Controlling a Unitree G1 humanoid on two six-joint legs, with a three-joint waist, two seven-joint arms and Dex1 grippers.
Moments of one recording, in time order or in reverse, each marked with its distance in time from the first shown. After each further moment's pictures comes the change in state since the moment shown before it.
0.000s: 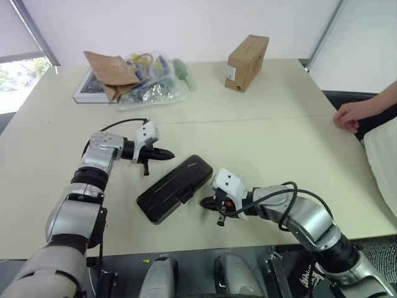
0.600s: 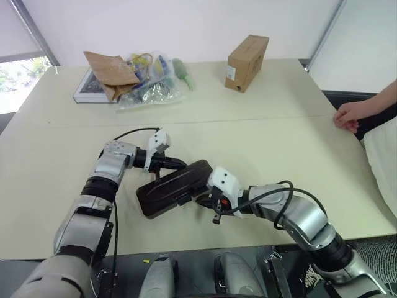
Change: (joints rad) left arm 0.087 -0.054 -0.029 -0.192 -0.030 0.176 -0.004; right arm -0.012 0.046 0.009 0.000 -0.020 0.005 -0.011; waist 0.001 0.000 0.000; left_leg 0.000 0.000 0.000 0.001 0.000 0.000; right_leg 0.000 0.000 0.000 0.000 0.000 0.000
